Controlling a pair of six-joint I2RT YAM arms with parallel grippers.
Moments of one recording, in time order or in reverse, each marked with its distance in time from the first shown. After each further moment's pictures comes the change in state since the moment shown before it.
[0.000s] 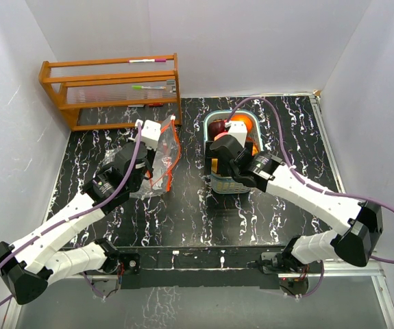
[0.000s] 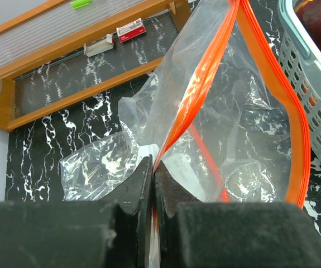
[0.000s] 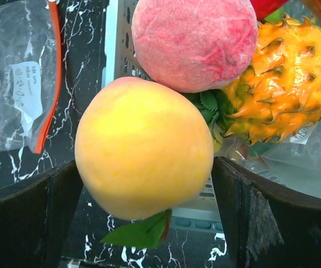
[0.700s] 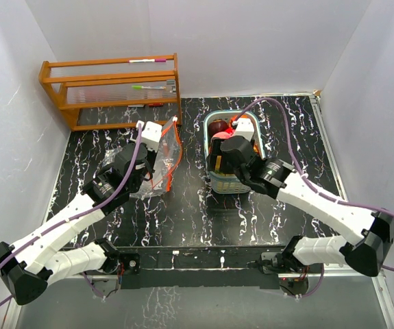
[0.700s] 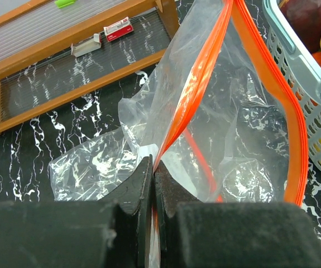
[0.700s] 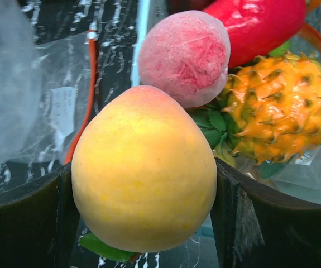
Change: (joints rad) left arm 0.000 -0.005 -0.013 0.004 0.051 -0.008; right arm -0.003 -0.083 -0.096 0.172 0.028 -0.033
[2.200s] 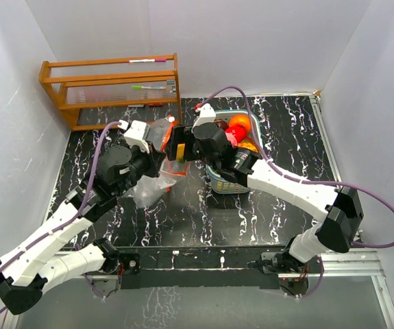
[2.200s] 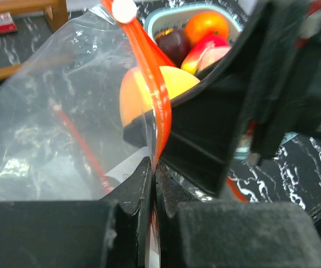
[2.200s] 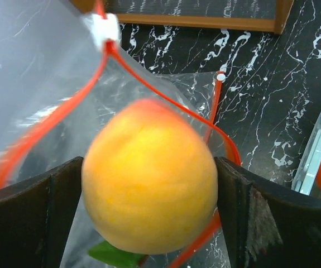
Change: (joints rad) left arm 0.001 -0.105 0.061 -0.045 0.333 -0.340; right arm 0.056 0.250 0.174 0.373 -0.256 -0.060
